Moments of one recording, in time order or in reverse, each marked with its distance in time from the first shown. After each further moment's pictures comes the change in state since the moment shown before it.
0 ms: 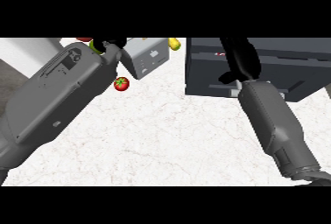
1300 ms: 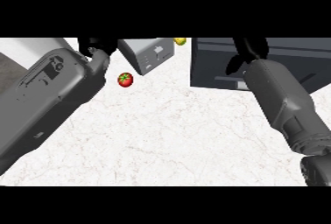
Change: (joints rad) left arm 0.053 0.070 0.001 -0.178 -0.058 0.015 0.103; right arm -0.273 -0.077 -0.170 0.377 -0.074 0.003 -0.099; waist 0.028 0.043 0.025
